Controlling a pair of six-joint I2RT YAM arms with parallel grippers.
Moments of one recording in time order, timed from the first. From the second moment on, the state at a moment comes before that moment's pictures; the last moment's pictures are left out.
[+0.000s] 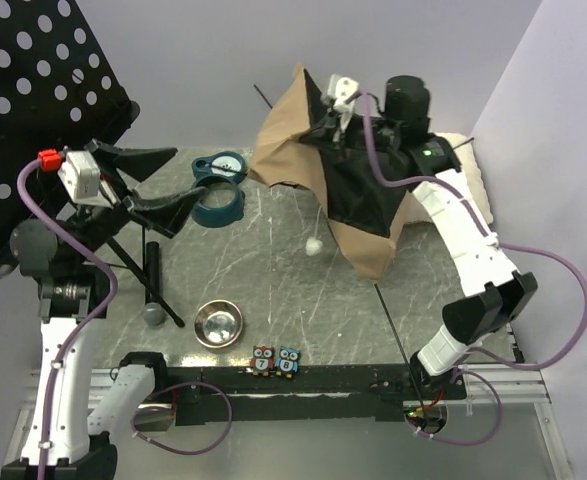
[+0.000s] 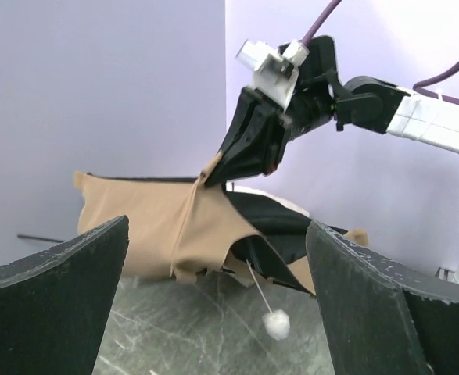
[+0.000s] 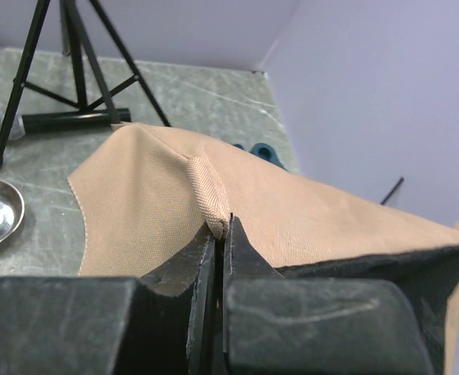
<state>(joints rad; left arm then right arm) -0.02 0.81 1.16 0.26 0.84 -0.44 0.40 1.62 1.90 -0.48 -0.85 -0.52</state>
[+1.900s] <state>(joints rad) -0.46 1.26 1.54 0.52 0.80 -0.50 0.27 1.32 1.60 -0.22 -0.99 -0.19</state>
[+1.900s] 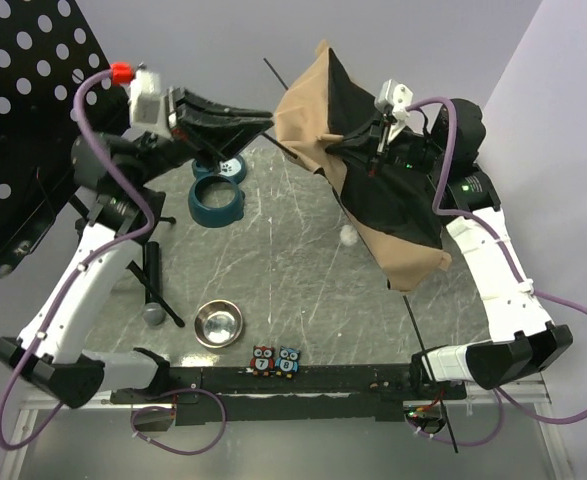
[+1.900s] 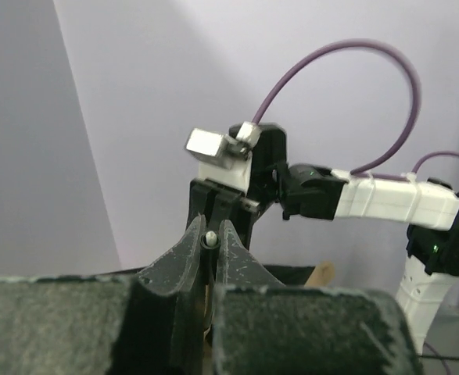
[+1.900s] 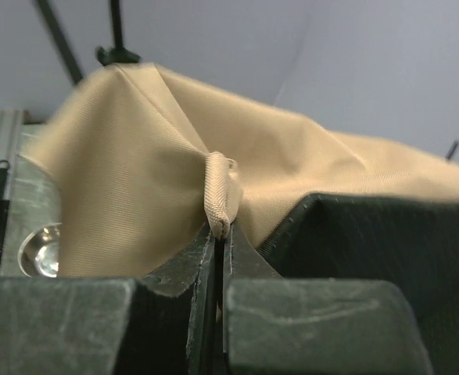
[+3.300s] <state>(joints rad) -0.46 1.09 1.07 0.76 0.59 -0.52 0.35 1.35 1.83 -0.16 -0.94 -0.02</state>
